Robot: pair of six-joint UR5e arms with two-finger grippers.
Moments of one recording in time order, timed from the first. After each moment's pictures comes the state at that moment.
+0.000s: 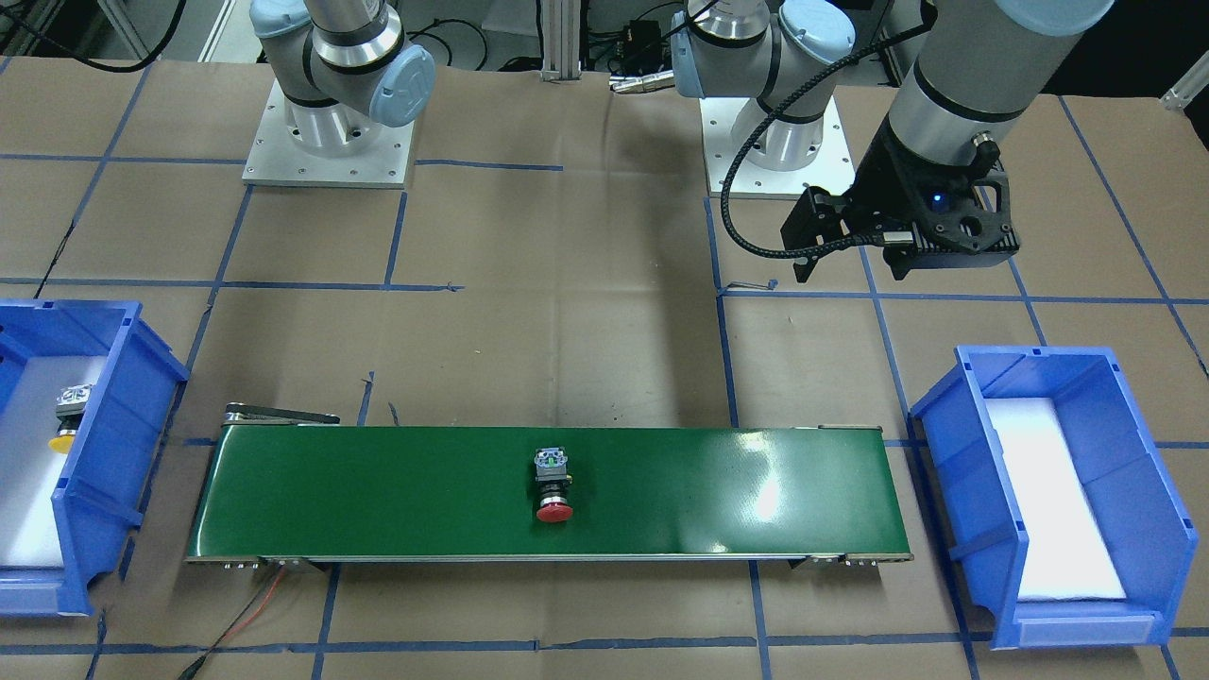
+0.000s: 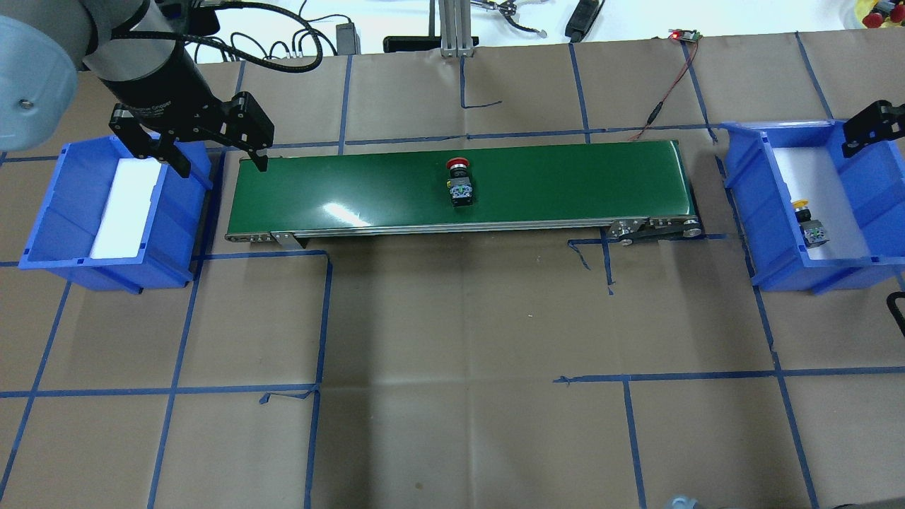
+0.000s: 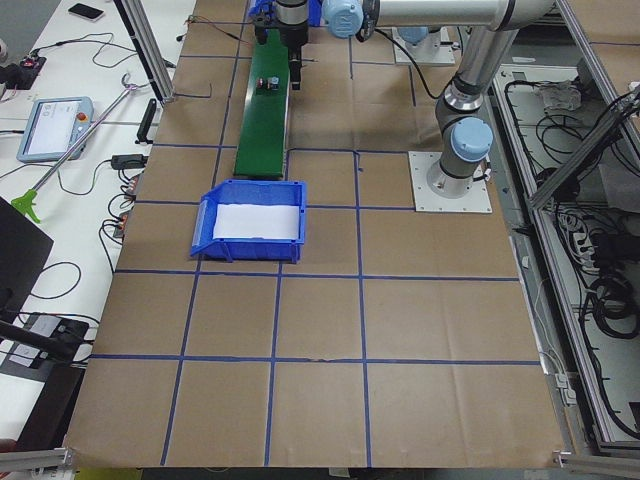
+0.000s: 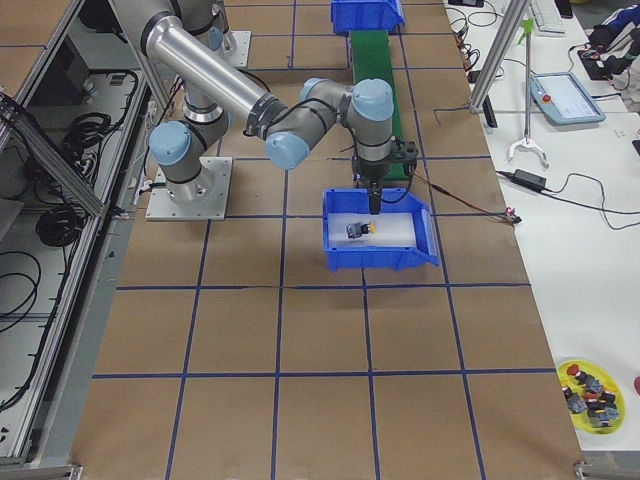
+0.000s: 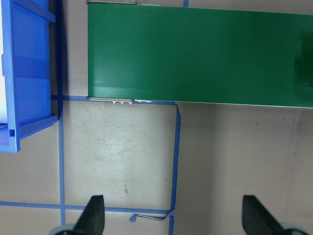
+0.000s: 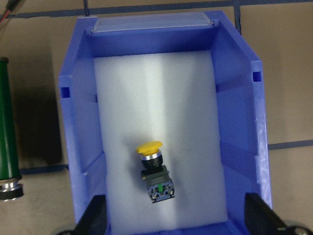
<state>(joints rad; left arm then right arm) -1.52 -1.61 -1.54 -1.57 1.58 0.00 1.03 -1.41 1.65 -1.94 -1.55 -0.46</state>
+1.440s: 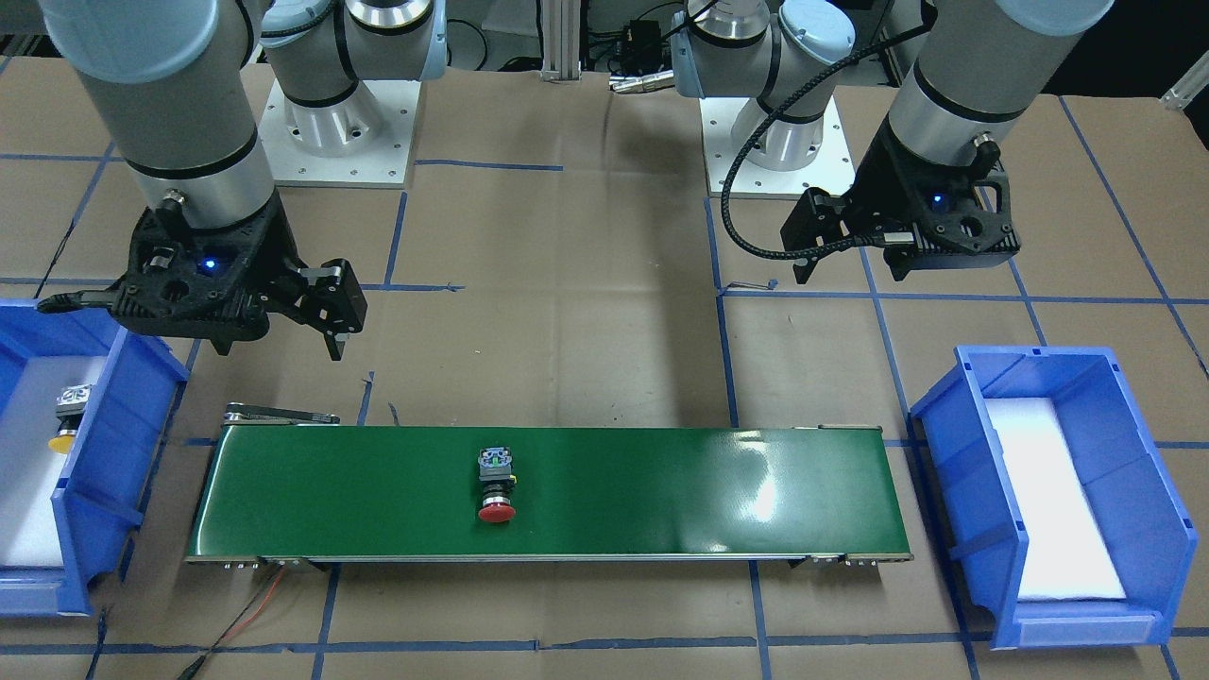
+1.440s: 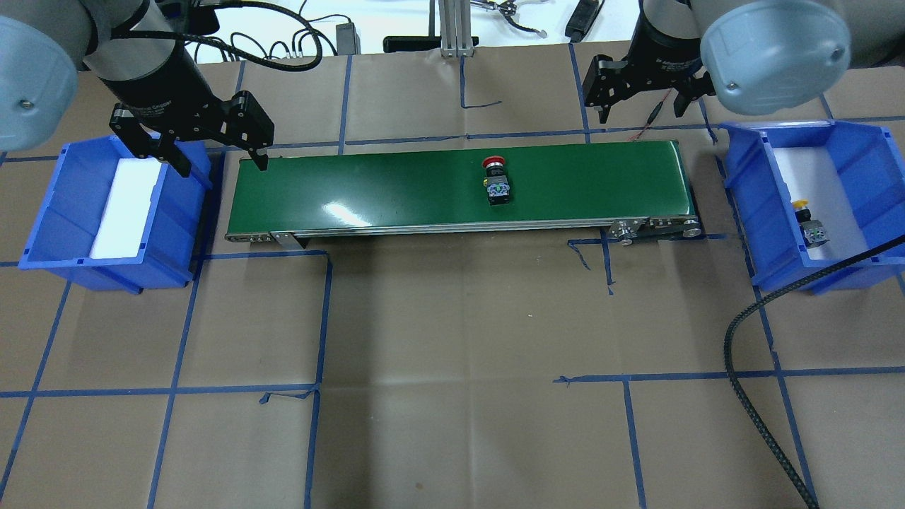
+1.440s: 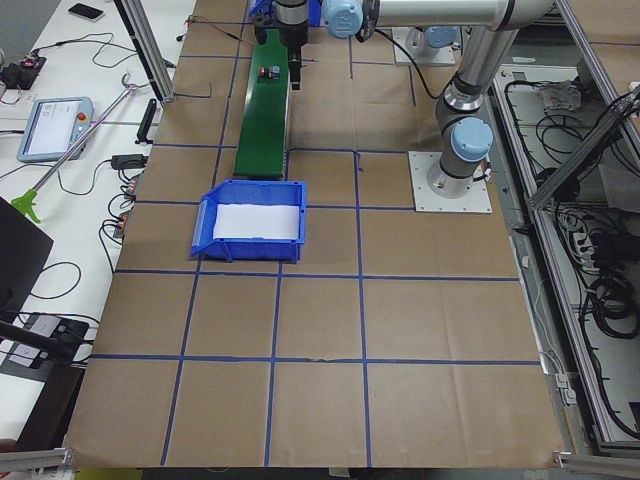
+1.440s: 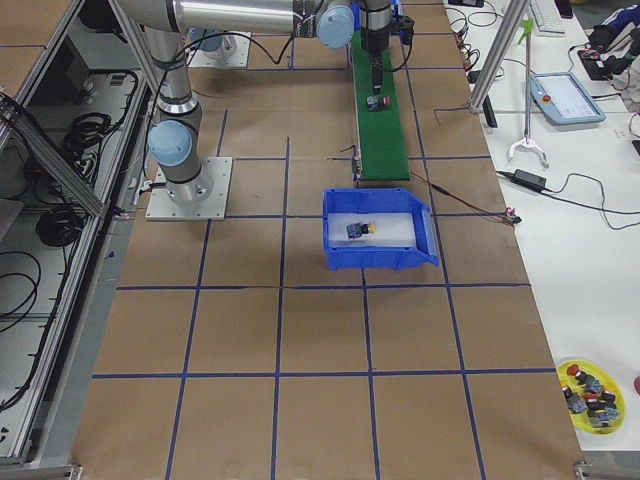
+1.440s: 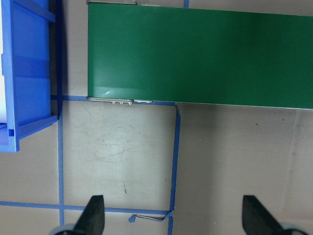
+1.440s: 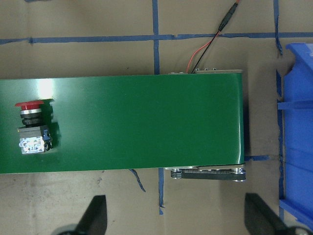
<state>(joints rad) -1.52 -1.61 -1.54 -1.56 1.58 0.00 1.64 -1.41 1.52 -1.81 -1.65 0.06</state>
